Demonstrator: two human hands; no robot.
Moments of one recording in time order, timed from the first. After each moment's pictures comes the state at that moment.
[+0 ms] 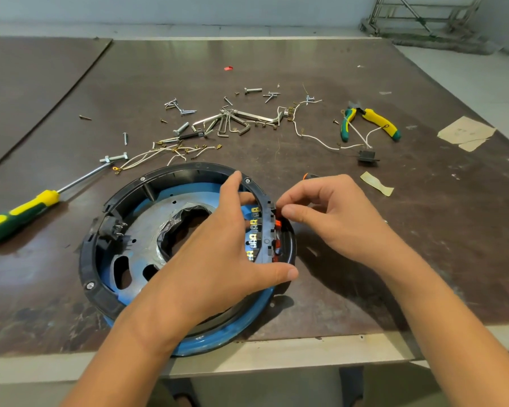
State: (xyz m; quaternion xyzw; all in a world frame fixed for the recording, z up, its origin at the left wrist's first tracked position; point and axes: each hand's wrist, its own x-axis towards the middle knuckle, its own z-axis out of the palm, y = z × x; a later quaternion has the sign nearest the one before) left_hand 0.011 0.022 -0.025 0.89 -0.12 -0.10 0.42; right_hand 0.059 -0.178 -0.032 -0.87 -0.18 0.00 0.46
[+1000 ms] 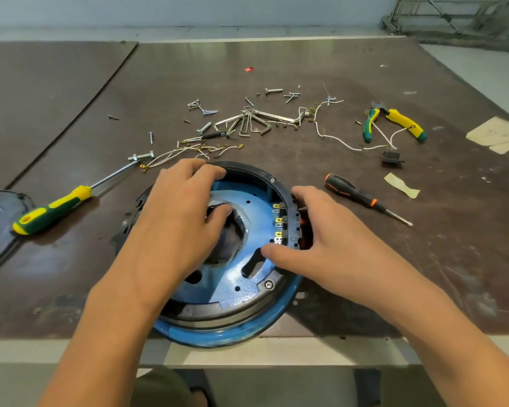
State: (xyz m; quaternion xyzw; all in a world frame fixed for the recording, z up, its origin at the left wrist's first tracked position) left_hand 0.021 0.072 -0.006 0.97 -0.07 0.12 0.19; right_hand 0.017 -0.137 -0.013 -0.91 -0.14 0.08 0.37
